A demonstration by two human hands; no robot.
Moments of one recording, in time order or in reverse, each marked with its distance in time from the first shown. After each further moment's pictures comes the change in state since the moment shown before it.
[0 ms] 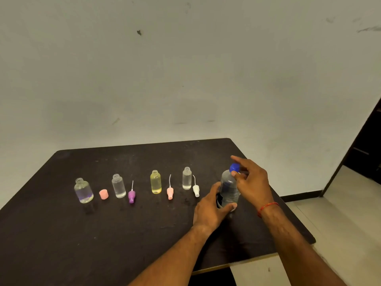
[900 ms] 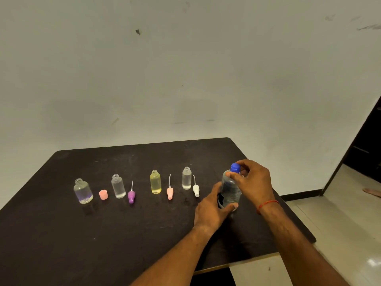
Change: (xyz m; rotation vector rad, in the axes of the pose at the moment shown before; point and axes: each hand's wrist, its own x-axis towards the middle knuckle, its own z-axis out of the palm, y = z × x) left_hand -0.002 0.003 0.003 0.043 -0.001 -0.002; right_hand 0.002 -0.005 -0.002 -0.125 0.034 0.092
